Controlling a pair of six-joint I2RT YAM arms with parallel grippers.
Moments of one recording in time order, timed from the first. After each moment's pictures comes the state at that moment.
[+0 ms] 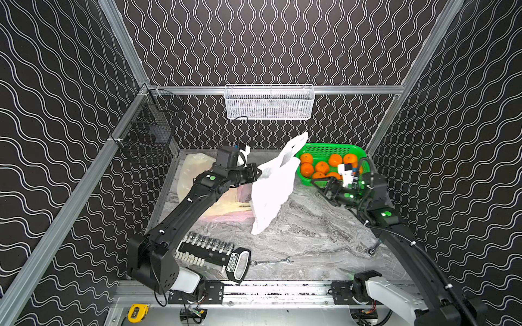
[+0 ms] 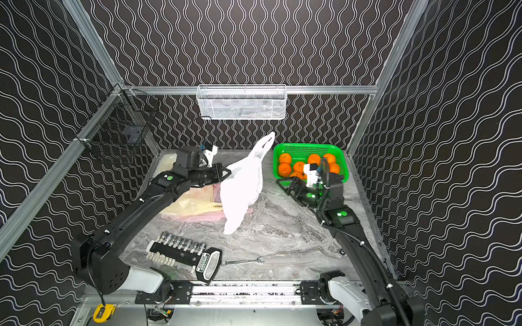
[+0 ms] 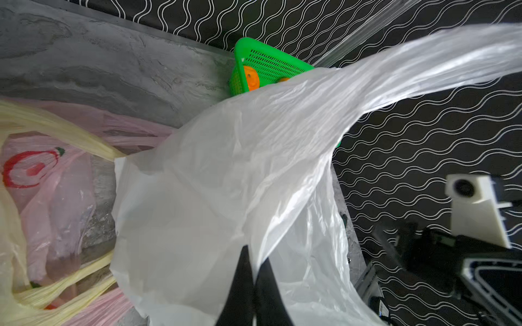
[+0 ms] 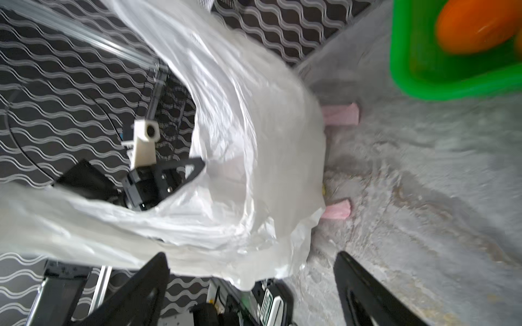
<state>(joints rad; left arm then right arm) -0.42 1.44 1.31 -0.42 0.37 -0.57 0.28 1.05 0.86 -0.19 -0.61 0.89</state>
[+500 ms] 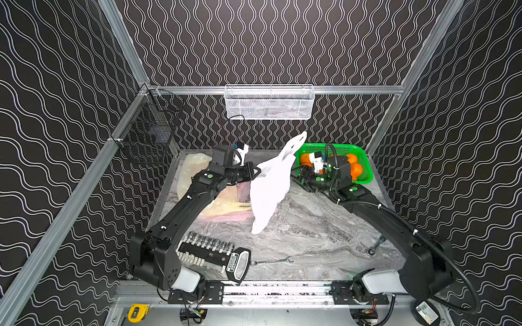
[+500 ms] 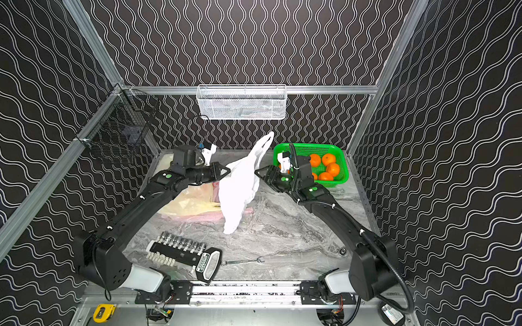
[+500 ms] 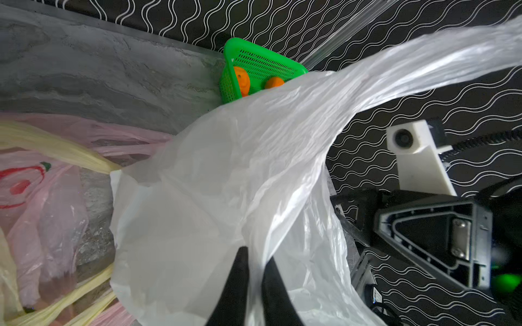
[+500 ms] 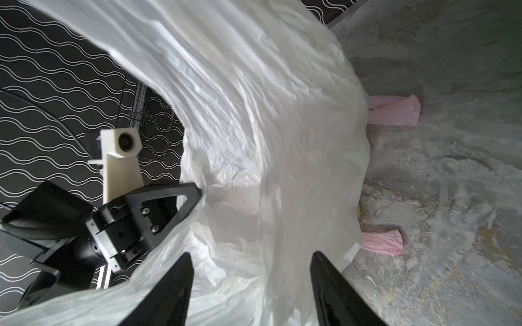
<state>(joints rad) -0.37 1.47 1.32 -0.40 0.47 -0.51 0.42 1.43 1.11 -0.09 -0.53 0.94</state>
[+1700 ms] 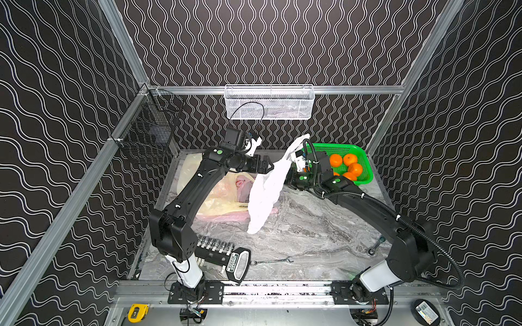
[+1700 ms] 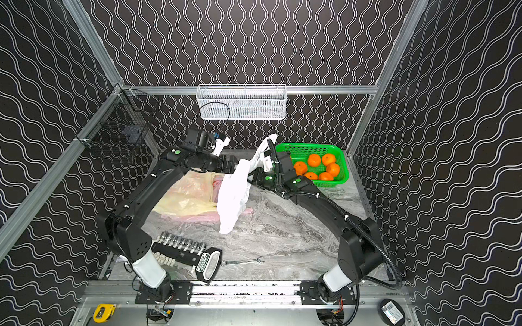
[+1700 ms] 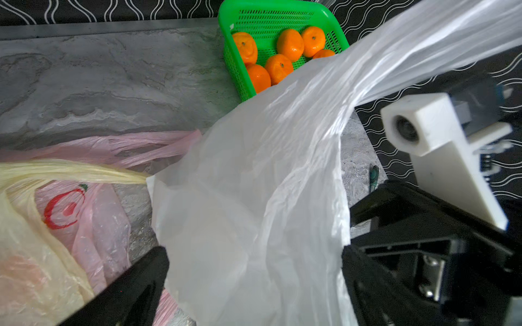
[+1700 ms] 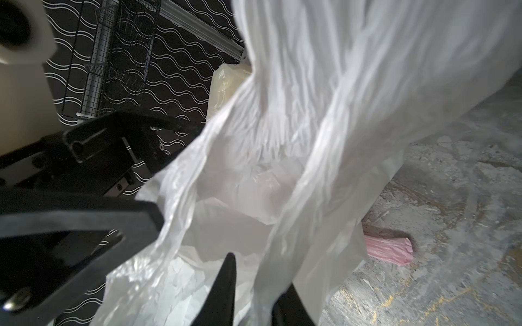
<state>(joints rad) -0.40 1.74 1.80 -0.86 0.43 -0.21 0.55 1.56 1.27 -0.23 -0.47 0.80</state>
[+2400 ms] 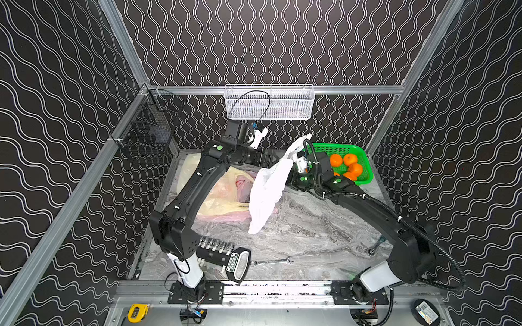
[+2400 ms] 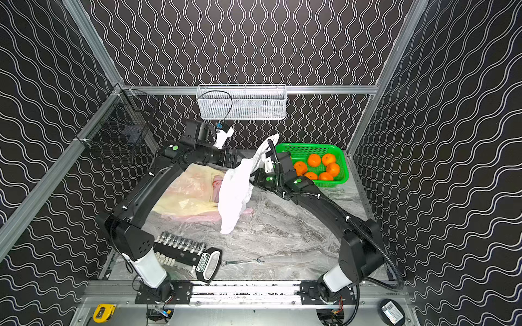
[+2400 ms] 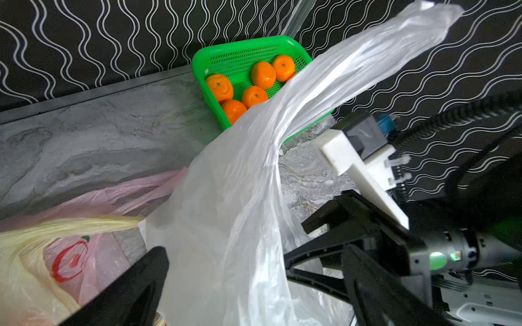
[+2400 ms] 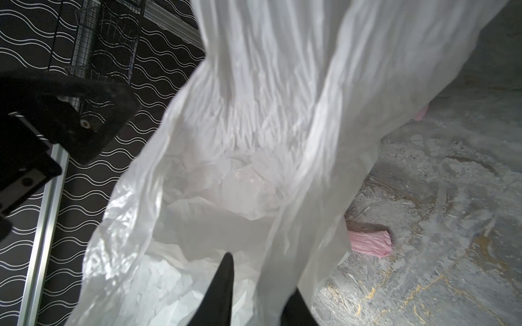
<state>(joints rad) -0.44 1.77 1.94 -0.86 0.46 -0.14 0.55 1.55 1.27 -0.27 -0.42 0.79</state>
